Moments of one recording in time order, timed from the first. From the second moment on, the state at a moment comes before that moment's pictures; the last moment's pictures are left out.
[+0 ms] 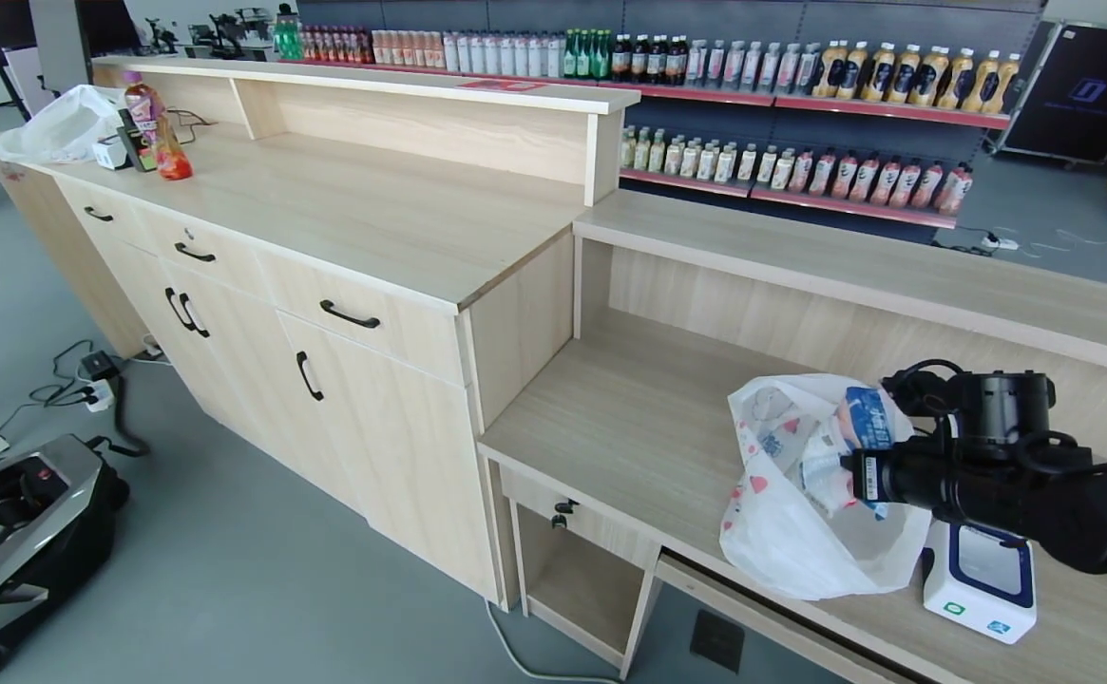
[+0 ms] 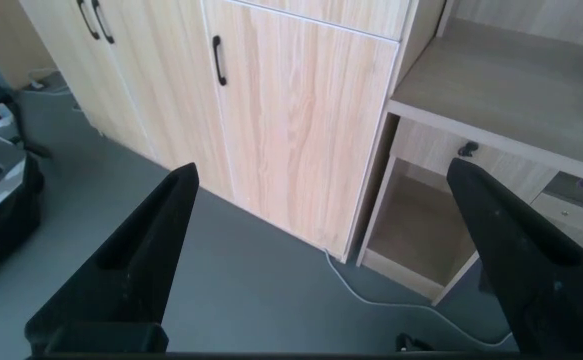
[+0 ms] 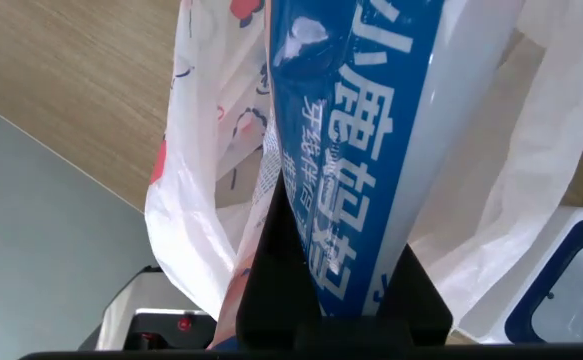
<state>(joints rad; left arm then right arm) 0.00 0.00 0.00 0.00 0.00 0.00 0.03 1.94 -0.66 -0.72 0.06 0.00</state>
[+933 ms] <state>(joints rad) 0.00 0.00 0.00 0.00 0.00 0.00 0.10 2.07 -0.72 -0.75 0.07 0.00</state>
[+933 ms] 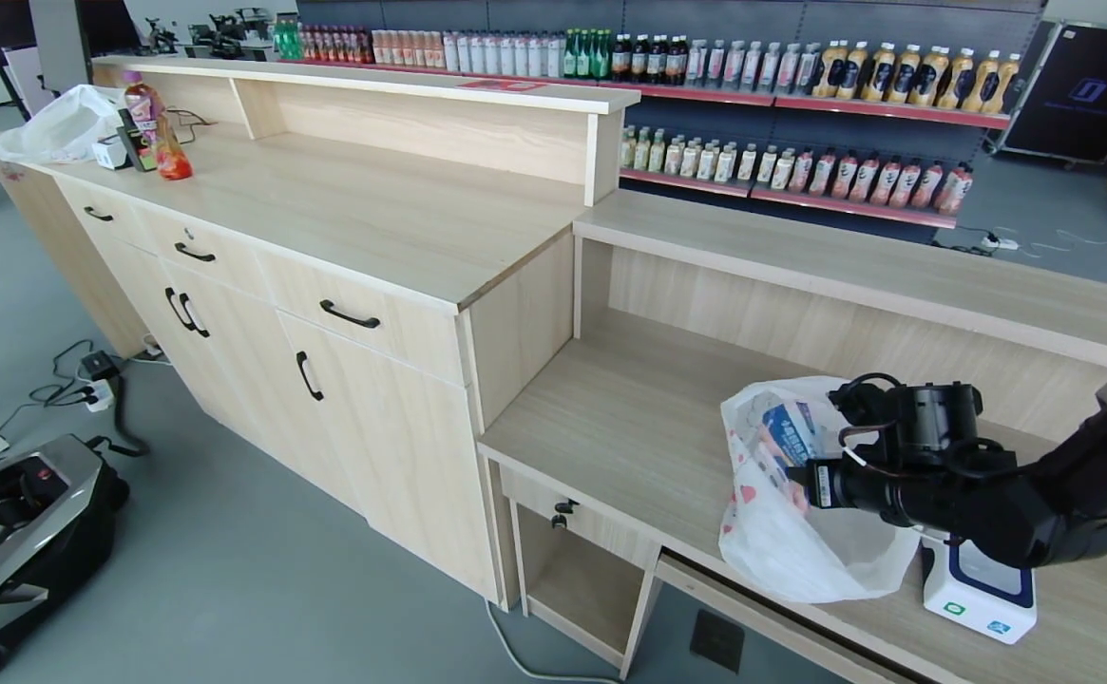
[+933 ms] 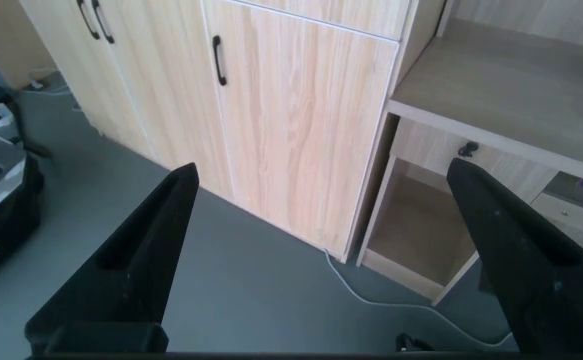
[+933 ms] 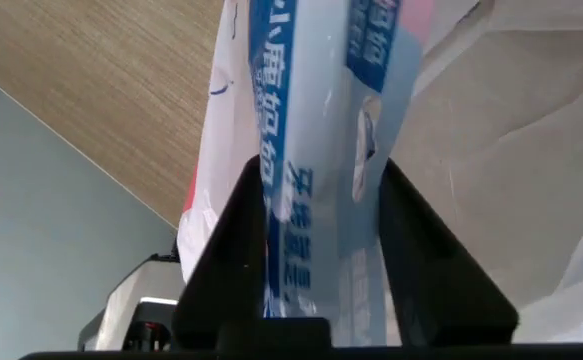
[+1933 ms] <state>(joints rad) 0.00 0.00 0.00 0.00 0.00 0.00 -0.38 1.53 -0.58 -0.61 0.07 -0.42</state>
